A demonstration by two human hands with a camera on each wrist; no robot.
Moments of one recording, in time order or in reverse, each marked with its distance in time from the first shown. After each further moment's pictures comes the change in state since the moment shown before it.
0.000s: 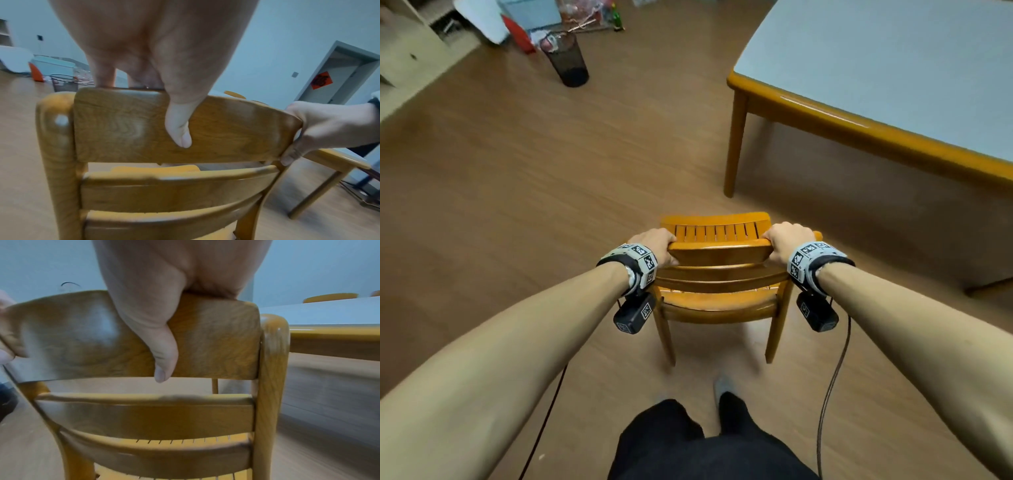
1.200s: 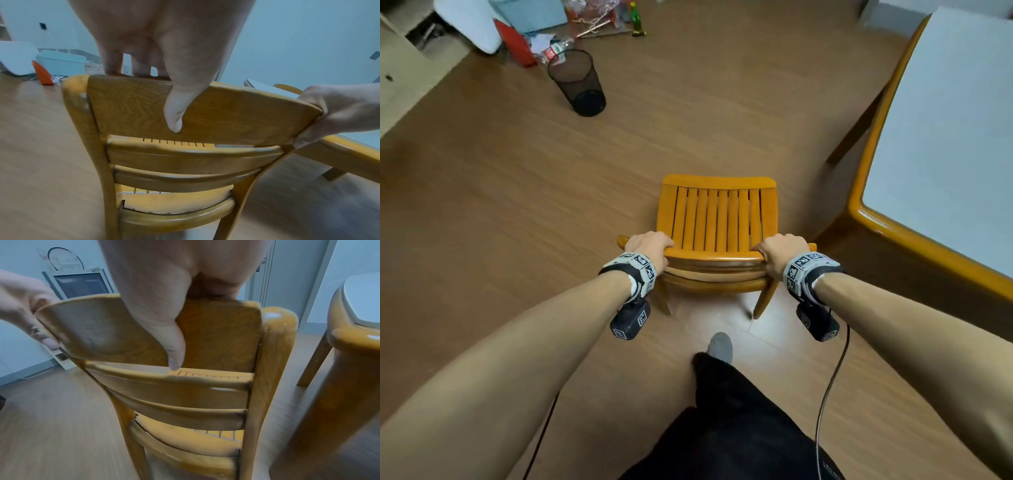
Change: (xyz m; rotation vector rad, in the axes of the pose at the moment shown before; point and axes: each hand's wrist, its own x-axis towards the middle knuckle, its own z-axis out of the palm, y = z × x) left_hand 0.480 -0.303 -0.365 0.121 0.072 -0.061; right_hand 0.593 -0.194 -0.253 -0.117 -0.053 -0.099
